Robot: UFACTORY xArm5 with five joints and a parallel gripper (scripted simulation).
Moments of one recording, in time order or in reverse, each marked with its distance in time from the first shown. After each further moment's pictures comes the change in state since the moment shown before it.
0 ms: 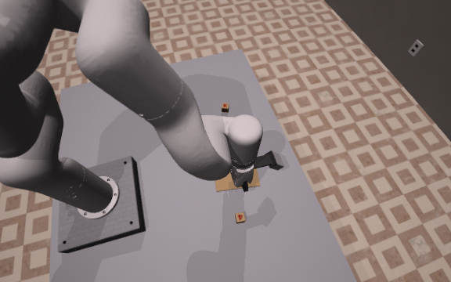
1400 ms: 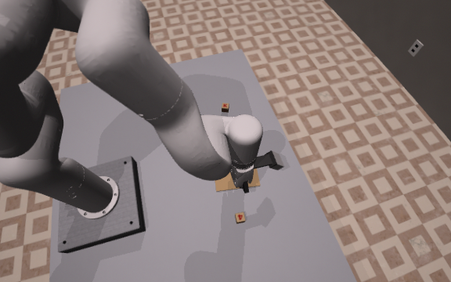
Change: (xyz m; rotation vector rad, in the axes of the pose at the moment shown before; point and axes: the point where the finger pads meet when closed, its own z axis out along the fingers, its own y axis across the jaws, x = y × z) arm 0.000 0.000 0.000 0.000 0.000 0.000
